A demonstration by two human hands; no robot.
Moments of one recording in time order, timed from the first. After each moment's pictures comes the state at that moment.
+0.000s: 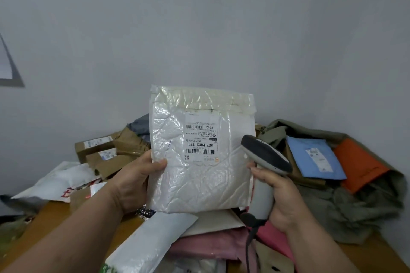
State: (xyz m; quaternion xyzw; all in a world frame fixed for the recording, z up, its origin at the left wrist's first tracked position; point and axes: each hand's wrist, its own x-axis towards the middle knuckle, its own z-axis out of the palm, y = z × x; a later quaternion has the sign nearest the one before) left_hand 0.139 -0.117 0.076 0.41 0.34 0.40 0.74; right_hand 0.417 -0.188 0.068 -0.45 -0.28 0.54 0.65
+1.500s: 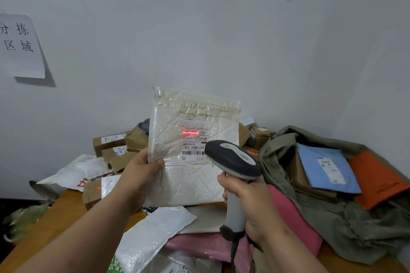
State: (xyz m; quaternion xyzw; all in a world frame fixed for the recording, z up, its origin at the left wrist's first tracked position) left_hand 0.167 -0.137 0.076 0.43 0.55 0.53 0.49; right_hand 0.382 -0.210 0.097 -0.51 -0.42 0.51 0.56
